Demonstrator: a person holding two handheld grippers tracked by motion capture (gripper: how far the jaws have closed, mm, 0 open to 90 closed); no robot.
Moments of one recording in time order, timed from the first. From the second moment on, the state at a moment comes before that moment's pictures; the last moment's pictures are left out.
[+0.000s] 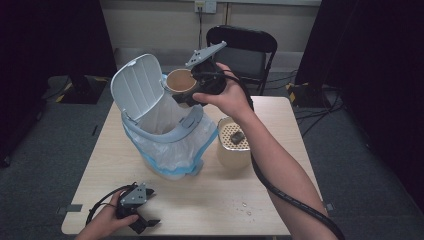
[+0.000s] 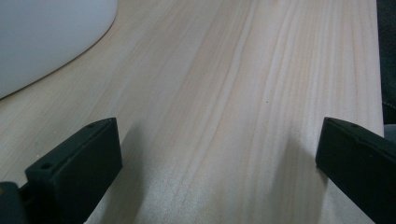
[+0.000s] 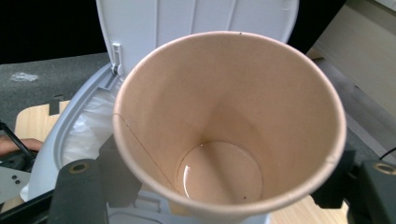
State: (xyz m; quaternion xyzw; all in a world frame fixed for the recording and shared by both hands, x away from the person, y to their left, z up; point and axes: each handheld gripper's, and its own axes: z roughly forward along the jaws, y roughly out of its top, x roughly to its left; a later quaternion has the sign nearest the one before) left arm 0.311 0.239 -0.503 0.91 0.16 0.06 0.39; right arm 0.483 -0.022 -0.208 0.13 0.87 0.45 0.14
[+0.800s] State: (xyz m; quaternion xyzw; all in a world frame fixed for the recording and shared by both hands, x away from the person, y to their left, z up) left arm 0.311 0.239 -0.503 0.91 0.16 0.06 0.39; right arm 0.482 0.010 -0.223 0.12 0.87 0.46 0.12
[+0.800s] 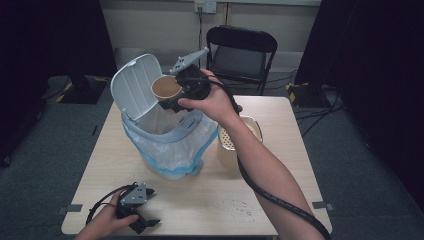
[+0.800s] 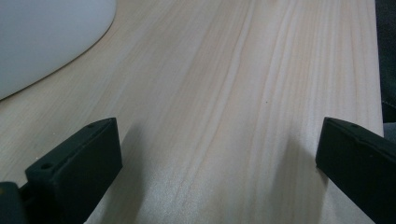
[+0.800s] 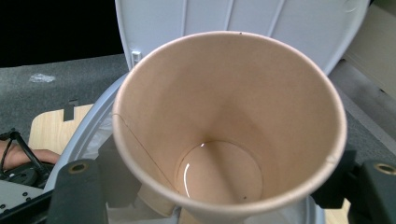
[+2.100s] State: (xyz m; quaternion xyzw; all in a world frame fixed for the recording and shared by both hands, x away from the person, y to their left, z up) left arm 0.311 0.239 -0.503 0.91 0.16 0.06 0.38; right arm 0.454 -0.063 -0.238 0.14 0.87 0.47 0.07
